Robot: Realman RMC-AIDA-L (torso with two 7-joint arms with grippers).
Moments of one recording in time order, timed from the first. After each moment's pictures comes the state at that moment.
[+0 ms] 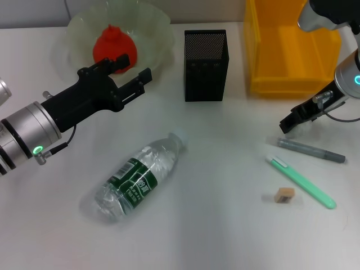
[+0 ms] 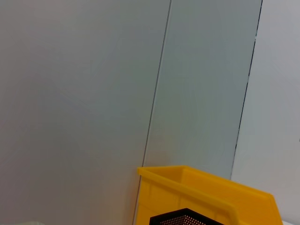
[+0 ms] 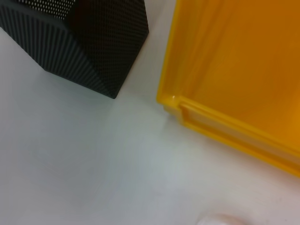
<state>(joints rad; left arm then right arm) -0.52 -2.08 0.96 0.27 1.26 1.30 -0.89 0.79 2.08 -1.17 -0.96 -2.81 -1.38 2.73</state>
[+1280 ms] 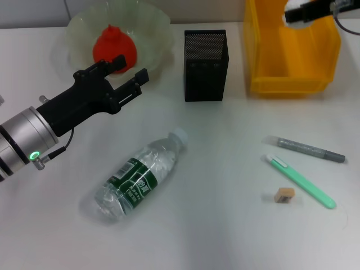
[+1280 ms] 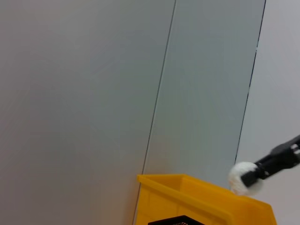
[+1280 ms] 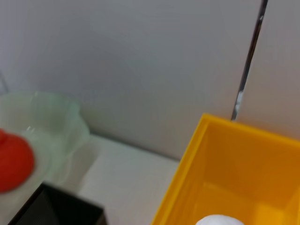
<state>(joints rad) -0.49 -2.08 0.96 0.25 1.24 1.34 -0.88 0.68 2.08 -1.13 -1.33 -2.66 -1.16 2.69</state>
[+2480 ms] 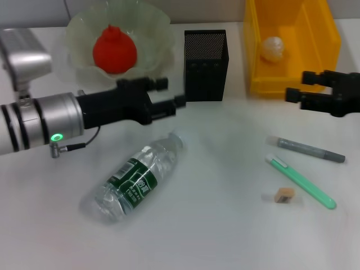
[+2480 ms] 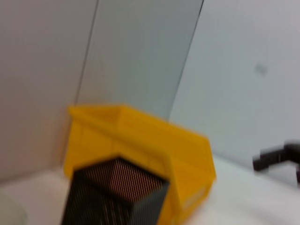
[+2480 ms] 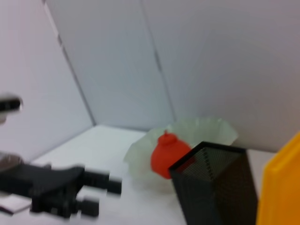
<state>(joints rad) -0.52 -2.07 1.21 0.55 1.44 1.21 -1.33 0.36 2.07 -0.72 -0.92 -1.87 -1.51 1.63</state>
